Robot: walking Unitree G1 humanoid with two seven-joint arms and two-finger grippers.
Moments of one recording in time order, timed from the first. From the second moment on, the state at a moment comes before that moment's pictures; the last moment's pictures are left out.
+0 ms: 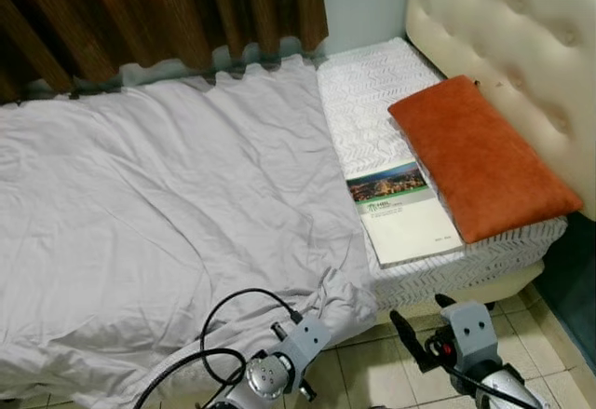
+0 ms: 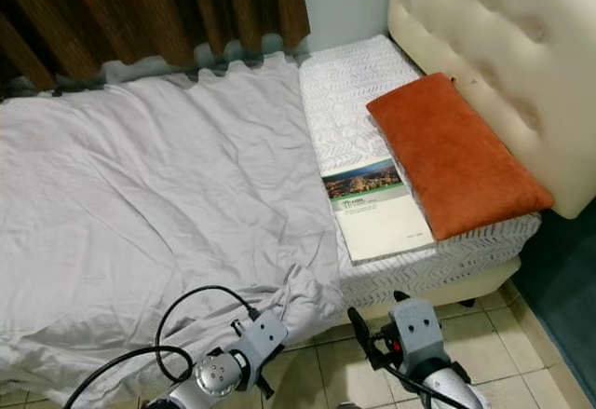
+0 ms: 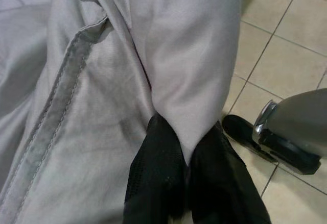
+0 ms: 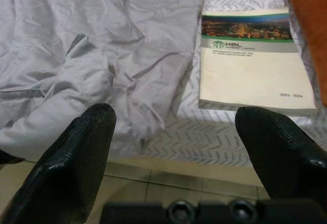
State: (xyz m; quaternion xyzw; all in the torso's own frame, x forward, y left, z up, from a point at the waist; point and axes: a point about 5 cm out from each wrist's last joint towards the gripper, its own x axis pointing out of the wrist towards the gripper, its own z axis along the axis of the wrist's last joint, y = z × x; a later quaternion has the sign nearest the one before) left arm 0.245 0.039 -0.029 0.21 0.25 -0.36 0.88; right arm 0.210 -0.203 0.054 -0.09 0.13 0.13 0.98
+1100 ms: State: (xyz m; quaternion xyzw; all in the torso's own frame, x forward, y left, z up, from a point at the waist) left arm 0.244 0.017 -0.023 0.23 0.23 -0.37 0.87; right arm 0.208 -0.199 0.047 -0.11 0.14 0.16 0.97
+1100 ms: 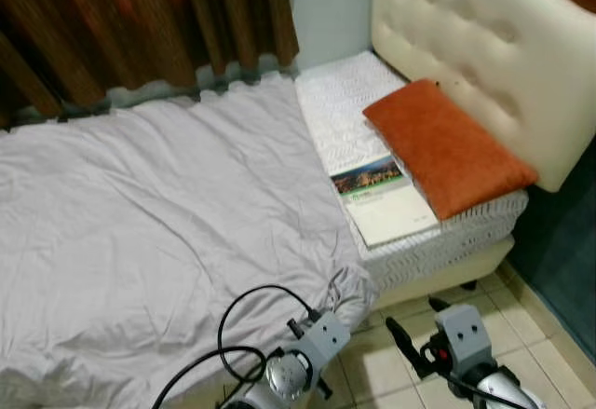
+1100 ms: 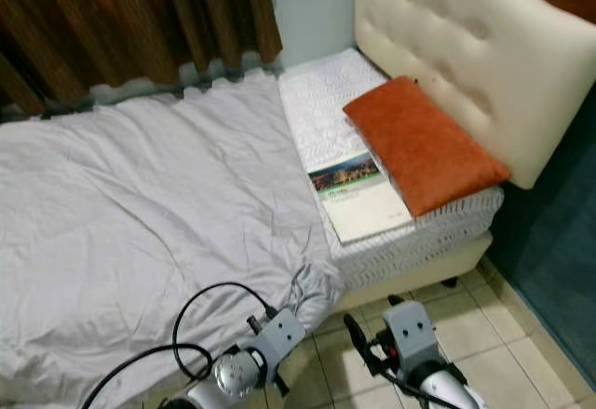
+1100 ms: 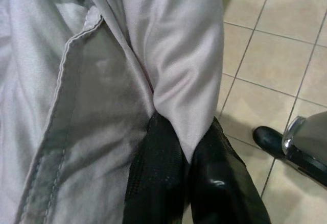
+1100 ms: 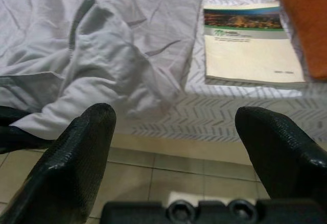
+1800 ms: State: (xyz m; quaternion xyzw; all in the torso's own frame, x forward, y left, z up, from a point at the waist) left arm 0.247 0.016 -0.021 0.21 0.23 -0.35 0.89; right arm 0.209 -0.195 0.048 -0.11 0.14 0.17 0.97
